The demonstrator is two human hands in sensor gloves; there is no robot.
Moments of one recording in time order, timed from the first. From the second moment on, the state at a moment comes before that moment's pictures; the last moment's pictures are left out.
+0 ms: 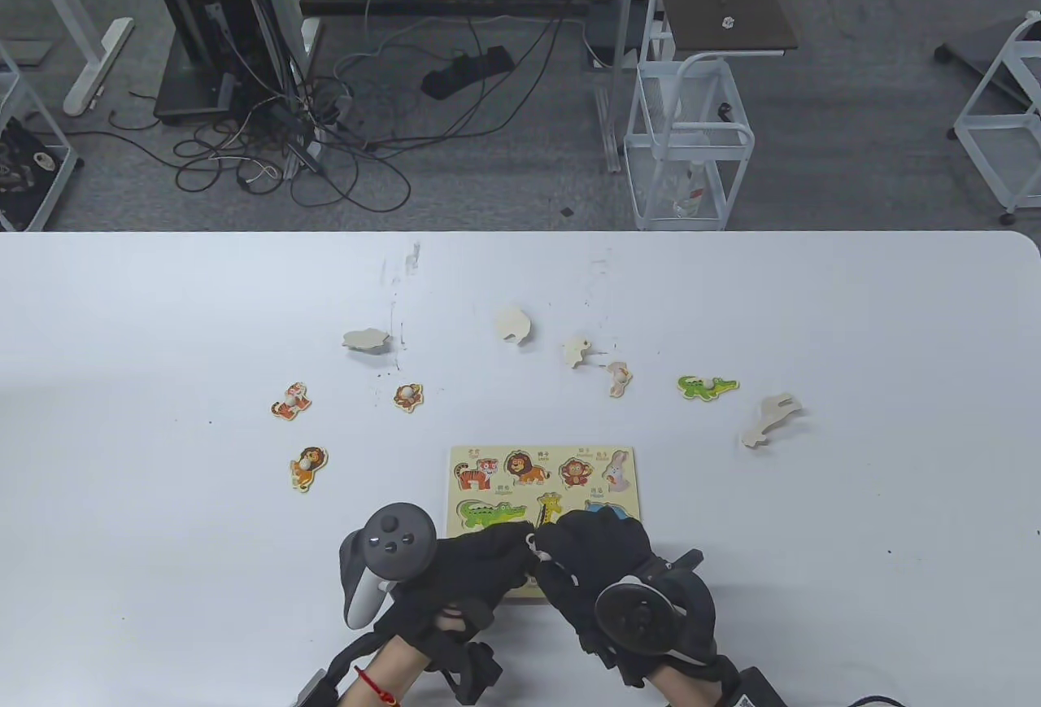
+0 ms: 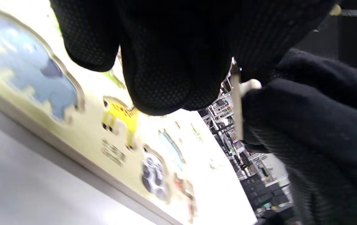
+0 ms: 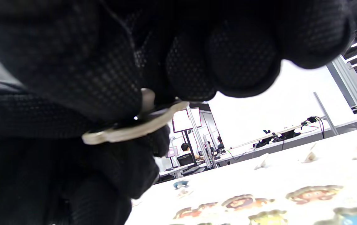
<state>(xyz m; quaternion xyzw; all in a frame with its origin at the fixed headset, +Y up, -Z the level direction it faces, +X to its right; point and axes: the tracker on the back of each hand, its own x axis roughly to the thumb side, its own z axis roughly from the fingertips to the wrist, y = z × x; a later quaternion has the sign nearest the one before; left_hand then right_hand) -0.138 -0.749 -0.234 -0.10 -0.14 0.47 0.87 0.082 -0.708 -0.204 0.23 -0.20 0.92 0.25</state>
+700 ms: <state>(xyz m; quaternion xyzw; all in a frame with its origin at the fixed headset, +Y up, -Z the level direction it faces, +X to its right) -0.169 -0.741 -0.236 -0.02 -0.14 0.26 0.95 0.080 -0.740 -0.227 0.18 -0.04 0.98 0.07</state>
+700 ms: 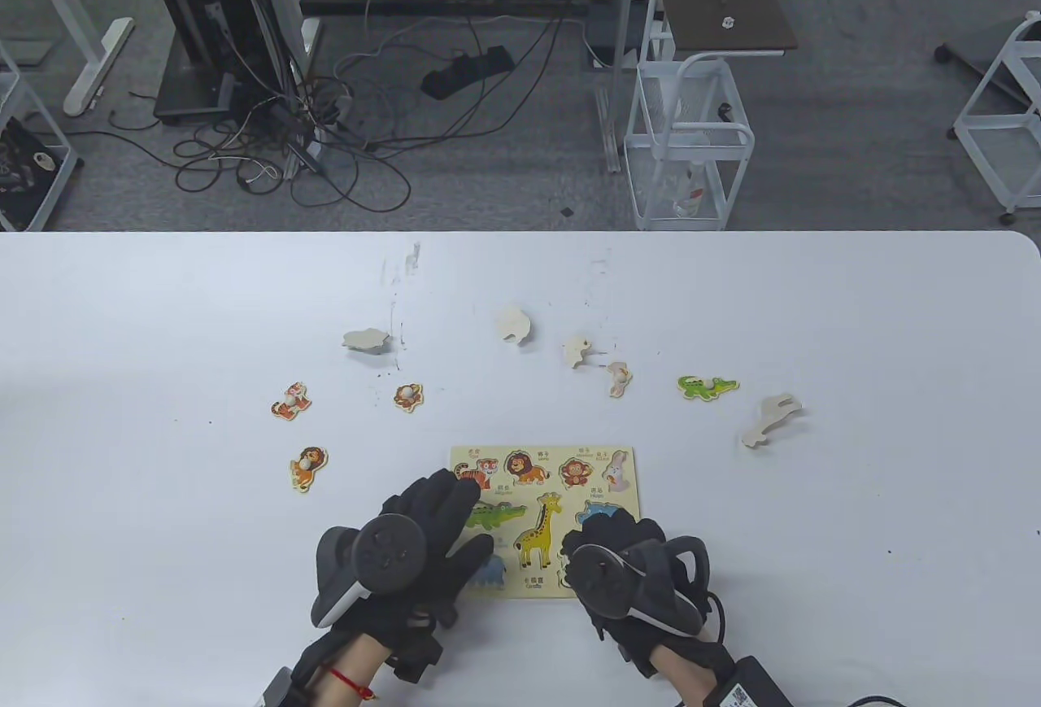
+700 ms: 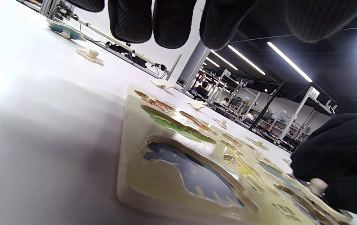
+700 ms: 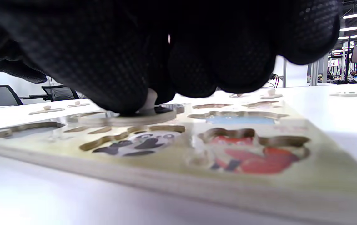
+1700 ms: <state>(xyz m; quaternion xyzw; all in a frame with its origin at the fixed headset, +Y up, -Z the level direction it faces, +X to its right) -0.169 -0.743 -0.236 -0.03 -0.14 0.24 0.96 0.070 -0.742 -0.228 0.19 -0.02 0.98 0.02</state>
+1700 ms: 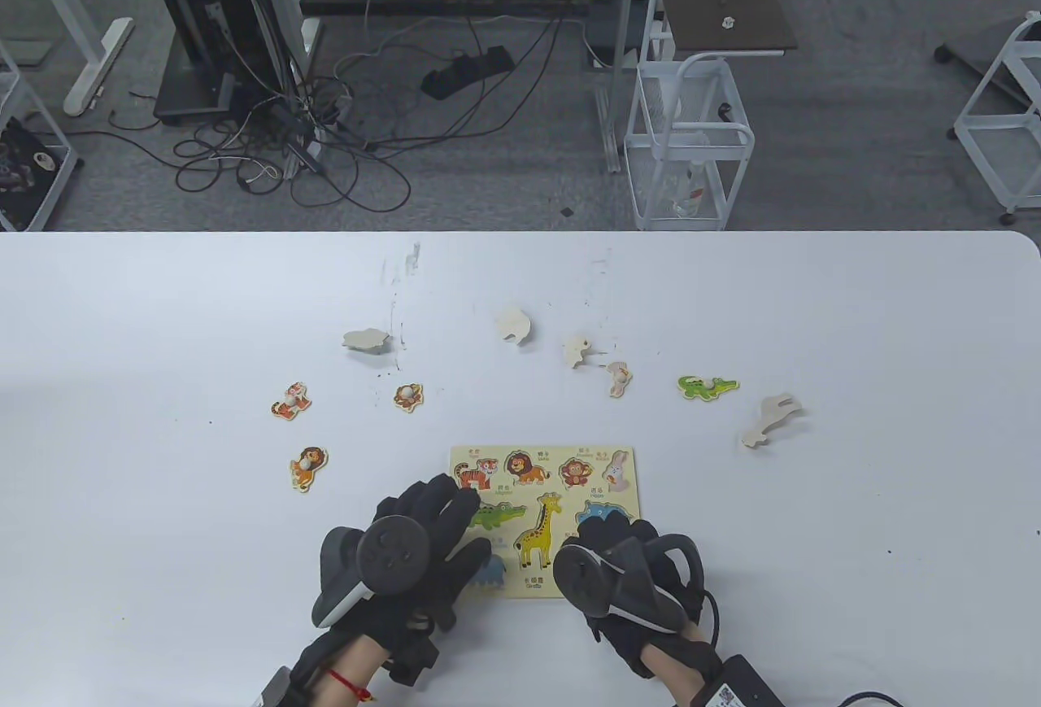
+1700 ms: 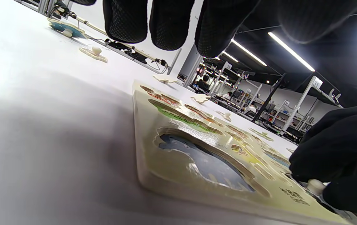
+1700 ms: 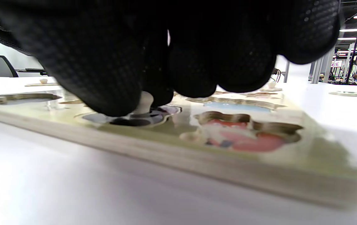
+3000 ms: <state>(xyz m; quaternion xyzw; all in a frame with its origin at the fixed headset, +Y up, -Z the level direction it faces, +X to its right) -0.171 -0.742 -0.235 -0.03 -0.15 0.23 0.96 0.276 -0.753 -0.390 -0.07 0.10 0.99 -0.10</state>
